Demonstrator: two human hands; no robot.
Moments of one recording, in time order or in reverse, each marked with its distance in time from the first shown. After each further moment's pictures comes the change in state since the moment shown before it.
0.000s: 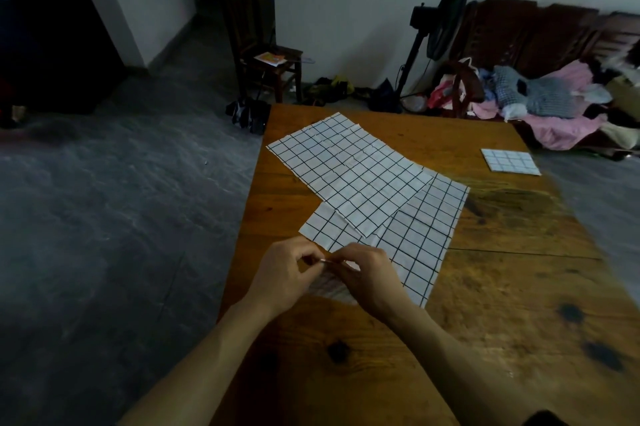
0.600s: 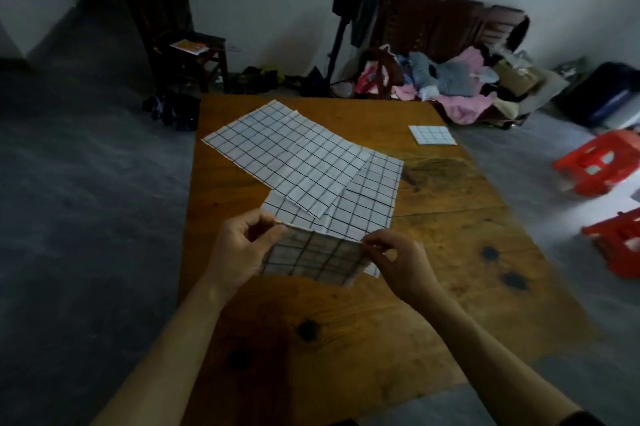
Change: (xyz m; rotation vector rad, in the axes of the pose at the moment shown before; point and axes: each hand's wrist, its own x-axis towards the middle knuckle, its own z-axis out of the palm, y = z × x) left_hand 0.008 0.003 -0.014 -0.614 -0.027 -0.065; right_hand -0.074 0.017 -0.061 -0.023 0.222 0.293
